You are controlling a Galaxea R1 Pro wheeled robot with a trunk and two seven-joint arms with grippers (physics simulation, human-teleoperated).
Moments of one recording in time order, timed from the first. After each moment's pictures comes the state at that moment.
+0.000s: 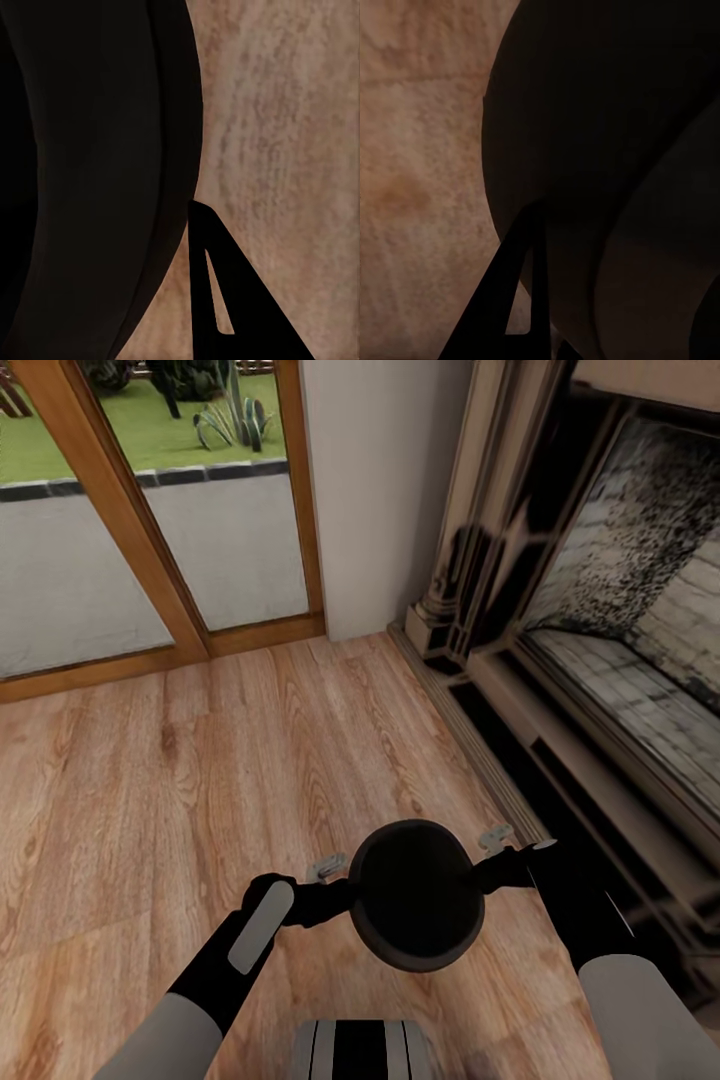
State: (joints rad) left arm -0.59 -0.10 -0.32 -1.00 0.95 0.77 0.33; right arm -0.68 -0.10 -0.08 -0.97 0.59 0.63 0.78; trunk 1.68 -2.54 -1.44
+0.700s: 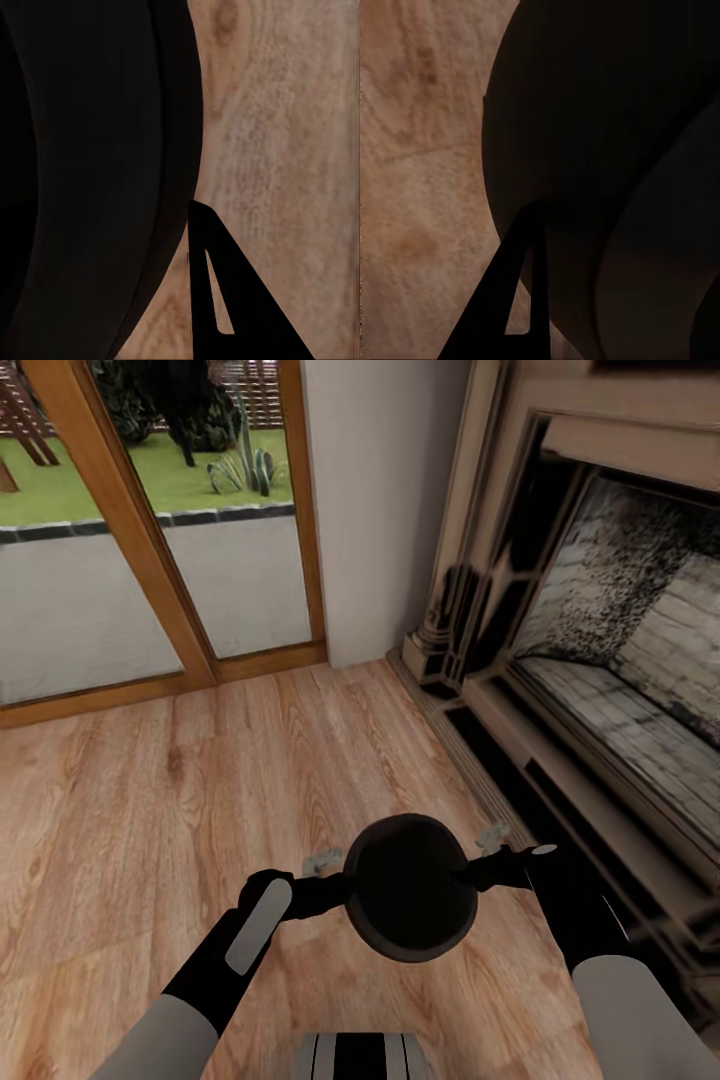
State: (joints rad) left arm -0.58 -0.09 -0.32 -1.05 0.88 0.76 0.33; right arm -0.68 -0.07 -0.14 -0.93 0.58 0.53 0.75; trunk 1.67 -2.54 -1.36
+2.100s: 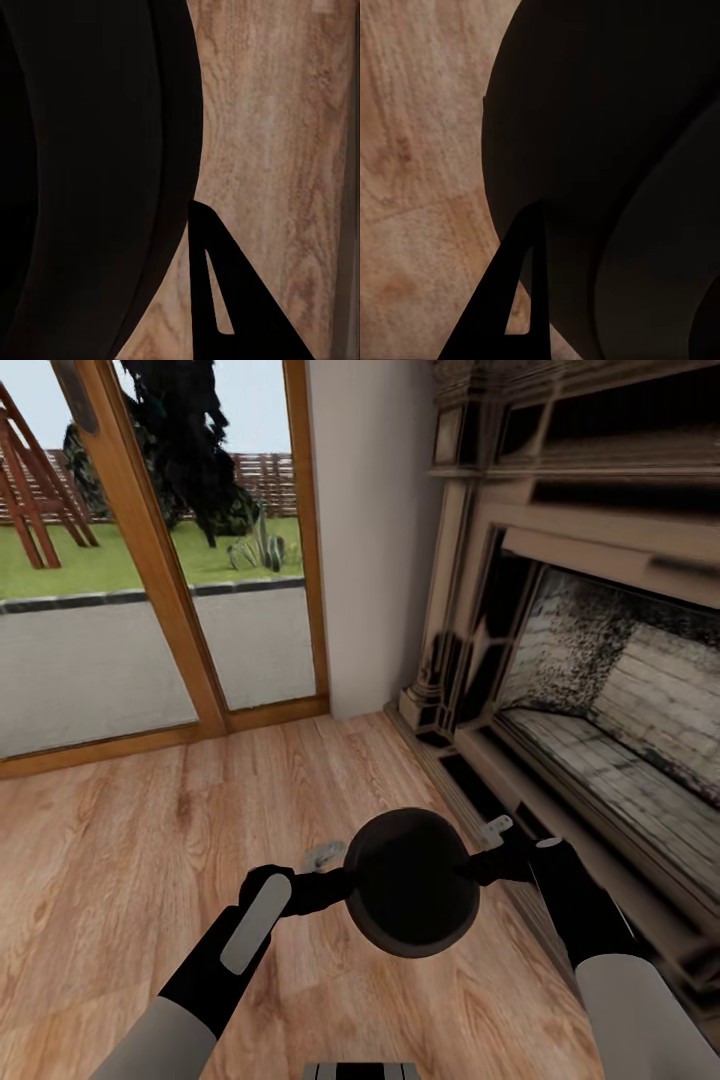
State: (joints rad) left arm -0.57 -0.09 -0.34 -1.13 0.96 0.77 0.42; right arm -0.68 -0.08 -0.14 -0.99 0.59 0.56 0.80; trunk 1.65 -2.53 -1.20
